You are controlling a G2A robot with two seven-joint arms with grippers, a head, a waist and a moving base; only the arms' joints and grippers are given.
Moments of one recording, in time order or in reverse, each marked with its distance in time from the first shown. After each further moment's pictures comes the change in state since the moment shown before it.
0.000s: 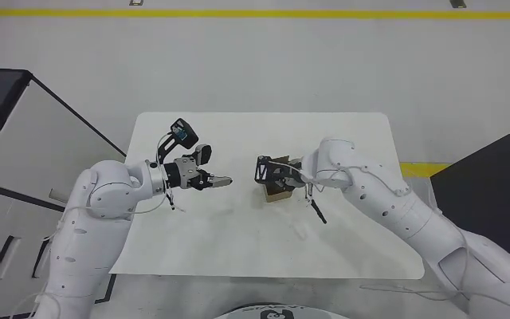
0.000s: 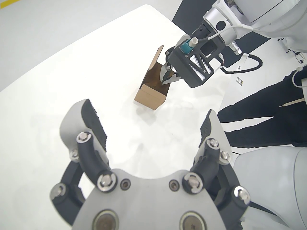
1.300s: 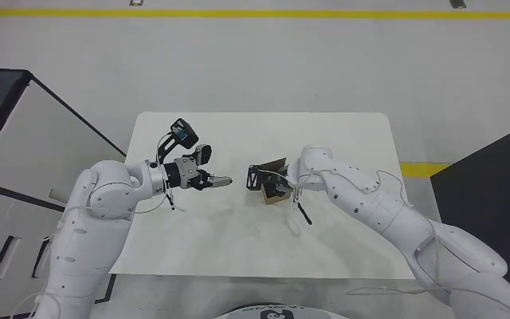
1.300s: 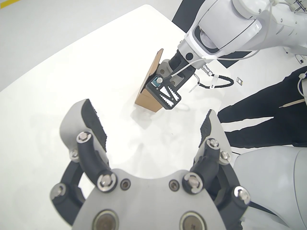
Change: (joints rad) left arm 0.000 0.000 0.000 0.000 0.000 0.000 0.000; right arm 0.052 -0.124 -0.136 0.253 -0.079 -0.010 -0.118
